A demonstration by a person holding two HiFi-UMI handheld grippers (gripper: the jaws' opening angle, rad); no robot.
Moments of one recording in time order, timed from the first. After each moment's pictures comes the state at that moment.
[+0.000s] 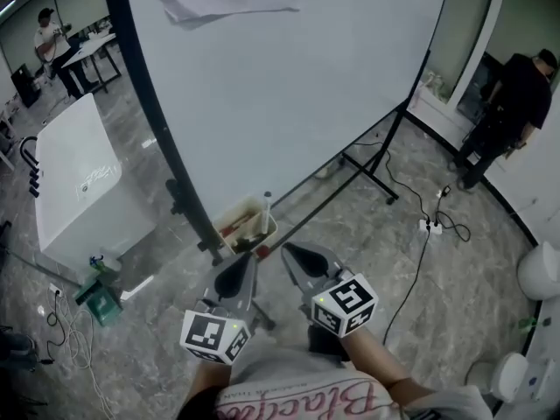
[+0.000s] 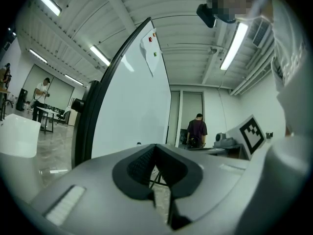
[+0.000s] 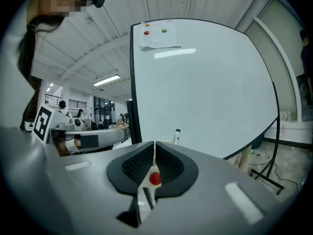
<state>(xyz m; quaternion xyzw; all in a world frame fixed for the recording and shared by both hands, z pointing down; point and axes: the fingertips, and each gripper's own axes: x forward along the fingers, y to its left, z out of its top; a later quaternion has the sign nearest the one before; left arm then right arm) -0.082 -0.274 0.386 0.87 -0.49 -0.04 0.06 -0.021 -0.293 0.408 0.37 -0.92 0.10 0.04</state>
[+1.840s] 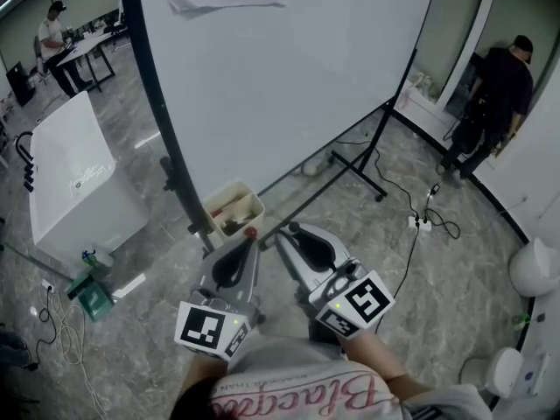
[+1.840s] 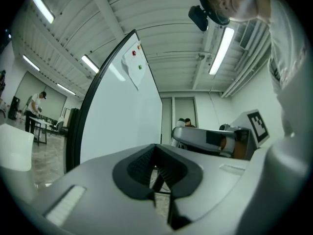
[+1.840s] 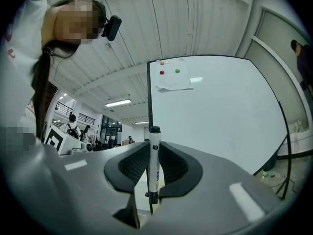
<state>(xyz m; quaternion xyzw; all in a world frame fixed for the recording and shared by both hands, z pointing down) -0.054 -0.240 0.338 0.88 -0.46 -0.07 0.00 -0.006 -0.239 0.310 0.34 -0.93 0.01 -0.11</state>
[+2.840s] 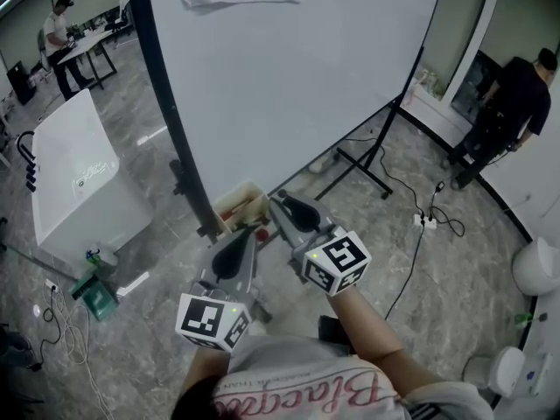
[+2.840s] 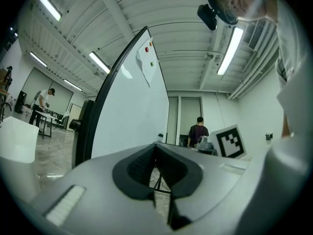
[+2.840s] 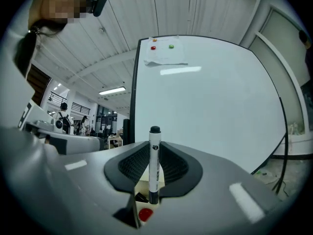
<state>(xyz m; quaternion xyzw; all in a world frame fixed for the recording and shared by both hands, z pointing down) -0.082 -0.267 0.351 0.87 -0.48 -0.07 0.04 -0.037 -0.332 0.357 0.37 -0.93 0.03 -0.04</state>
